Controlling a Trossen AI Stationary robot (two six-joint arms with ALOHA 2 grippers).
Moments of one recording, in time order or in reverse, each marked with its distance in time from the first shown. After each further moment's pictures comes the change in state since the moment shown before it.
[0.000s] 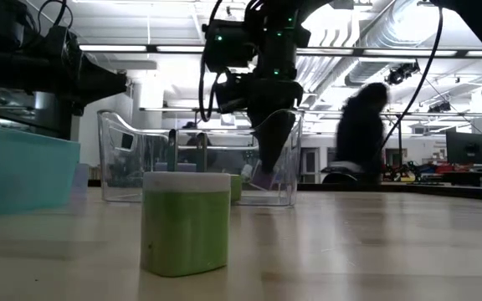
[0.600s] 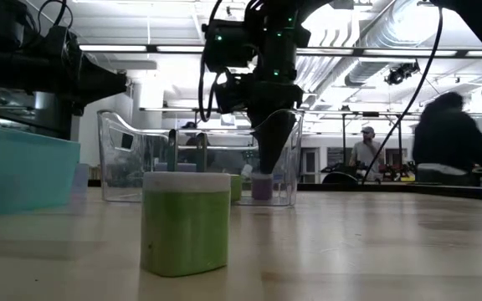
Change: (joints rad) left arm 0.000 0.000 0.000 0.000 0.000 0.000; right arm 0.000 0.000 0.000 0.001 0.029 -0.008
